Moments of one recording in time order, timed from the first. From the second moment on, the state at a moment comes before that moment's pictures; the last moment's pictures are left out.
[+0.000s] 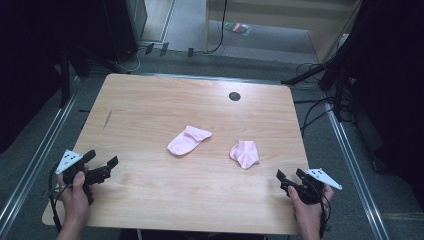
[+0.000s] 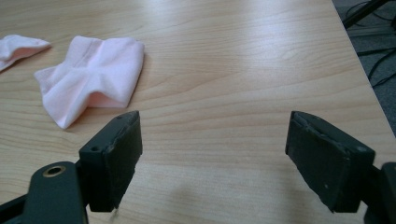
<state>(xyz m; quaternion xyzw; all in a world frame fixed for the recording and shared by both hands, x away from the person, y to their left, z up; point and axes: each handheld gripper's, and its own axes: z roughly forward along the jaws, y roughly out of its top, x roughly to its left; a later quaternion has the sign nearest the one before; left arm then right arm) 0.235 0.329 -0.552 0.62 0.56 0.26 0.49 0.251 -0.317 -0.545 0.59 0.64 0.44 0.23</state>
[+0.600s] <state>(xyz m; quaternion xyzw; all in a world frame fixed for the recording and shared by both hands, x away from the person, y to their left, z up) 0.236 0.326 -0.551 0.62 0.56 0.26 0.48 0.262 -0.255 -0.506 0.55 0.67 0.46 0.22</state>
